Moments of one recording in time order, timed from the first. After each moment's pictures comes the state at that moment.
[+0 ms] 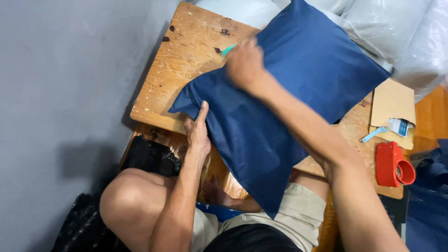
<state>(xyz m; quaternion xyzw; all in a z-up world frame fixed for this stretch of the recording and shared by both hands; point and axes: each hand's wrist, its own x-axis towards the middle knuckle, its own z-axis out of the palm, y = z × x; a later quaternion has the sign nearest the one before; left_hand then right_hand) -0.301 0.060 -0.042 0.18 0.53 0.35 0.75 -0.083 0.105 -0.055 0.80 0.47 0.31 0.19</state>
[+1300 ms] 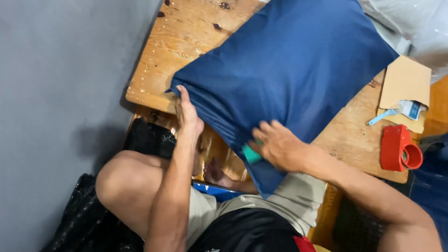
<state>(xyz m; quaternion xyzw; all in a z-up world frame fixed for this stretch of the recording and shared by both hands) -0.306 0.068 -0.051 0.27 0.50 0.39 0.73 -0.187 -0.139 -0.006 0.60 0.80 0.01 0.10</state>
